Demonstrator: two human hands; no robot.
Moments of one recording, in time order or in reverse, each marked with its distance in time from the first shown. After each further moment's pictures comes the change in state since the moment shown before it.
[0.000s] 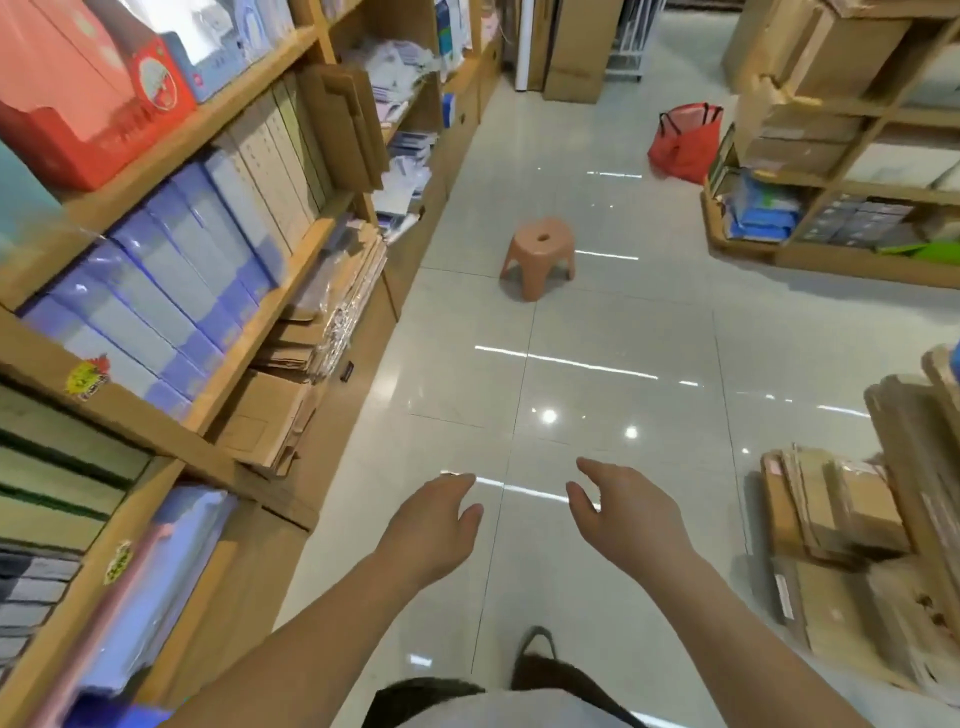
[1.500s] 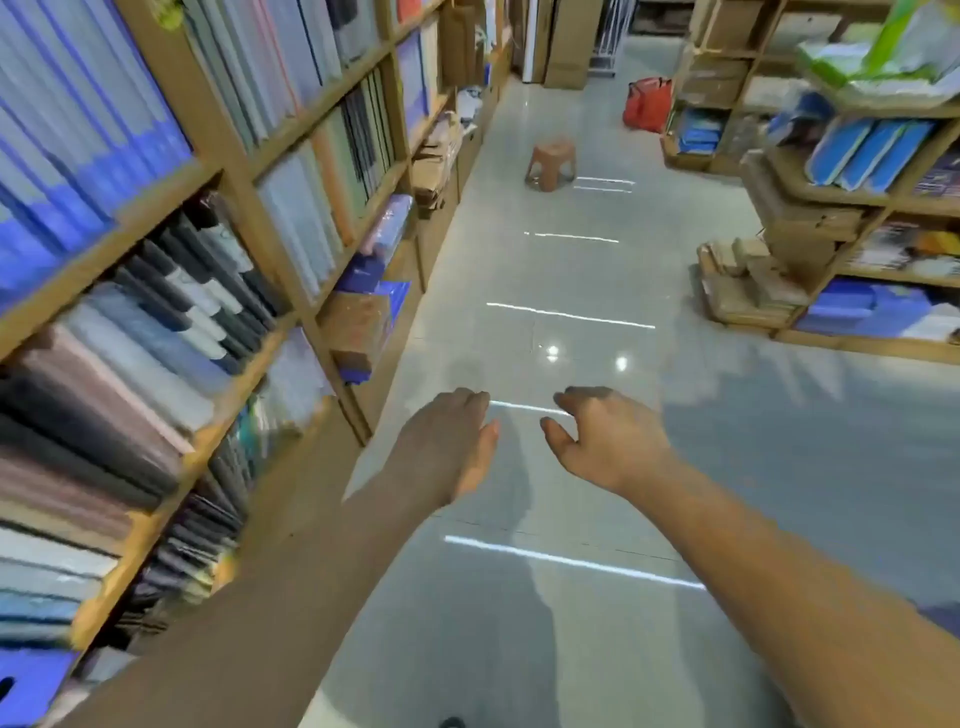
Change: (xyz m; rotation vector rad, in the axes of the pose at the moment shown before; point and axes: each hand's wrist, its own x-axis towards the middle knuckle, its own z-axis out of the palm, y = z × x) left_hand -1.220 -0.265 0.294 0.366 0.272 0.296; right_hand -1.242 -0.211 0.312 -0.214 0.187 -0.232
